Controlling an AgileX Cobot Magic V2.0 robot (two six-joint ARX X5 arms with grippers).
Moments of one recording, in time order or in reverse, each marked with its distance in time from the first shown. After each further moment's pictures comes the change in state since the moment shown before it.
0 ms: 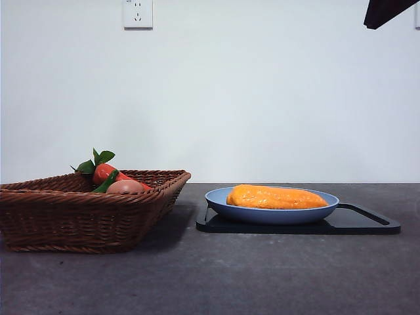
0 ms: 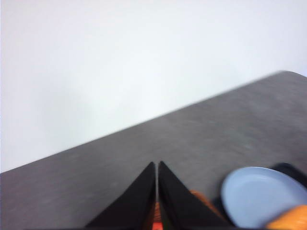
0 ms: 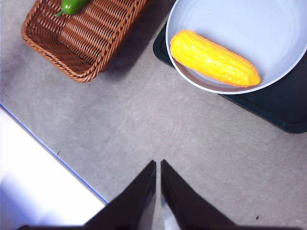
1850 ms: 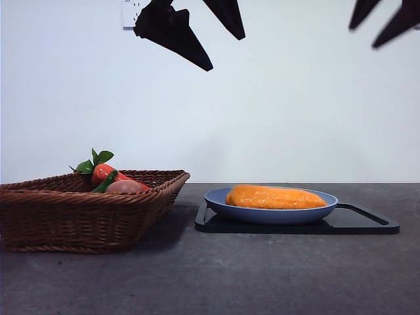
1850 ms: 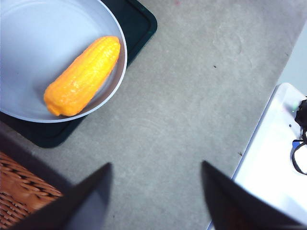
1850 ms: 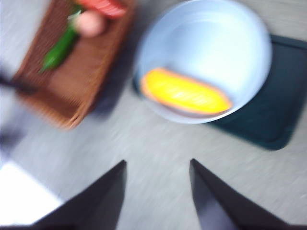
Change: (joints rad) left arm -0.618 0.604 0.338 -0.560 0.045 -0.068; right arm -0.119 0.070 0.073 0.037 -0.056 0.057
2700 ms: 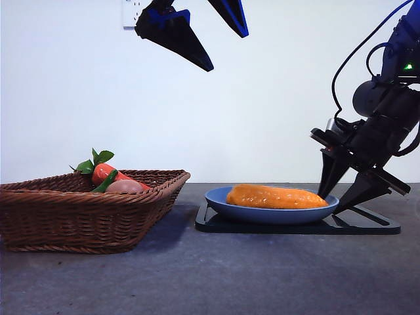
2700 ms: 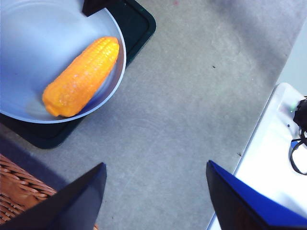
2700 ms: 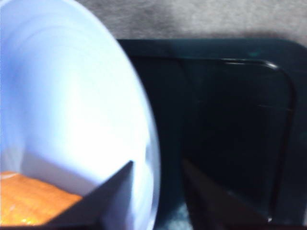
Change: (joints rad) left arm -0.006 0.000 0.000 0.003 0.000 -0.004; right arm -0.116 0.738 0.000 0.528 -0.067 0.190
